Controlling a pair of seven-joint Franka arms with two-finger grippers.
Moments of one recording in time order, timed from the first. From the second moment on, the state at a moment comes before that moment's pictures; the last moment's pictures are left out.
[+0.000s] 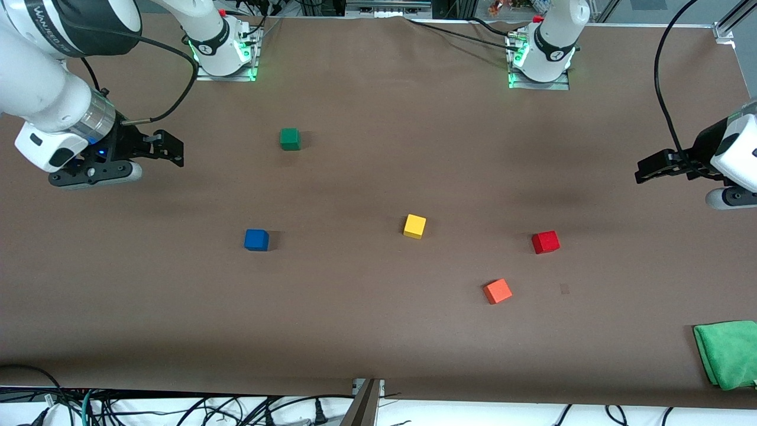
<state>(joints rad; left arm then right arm) 0.05 0.20 -0.07 -1.38 0.00 1.49 -0.13 0.34 0.06 -0.18 -1.70 0.04 1.73 0.01</state>
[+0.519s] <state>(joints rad) 0.05 0.22 -0.07 -1.38 0.00 1.49 -0.13 0.33 0.10 -0.17 -1.70 0.04 1.73 0.05</state>
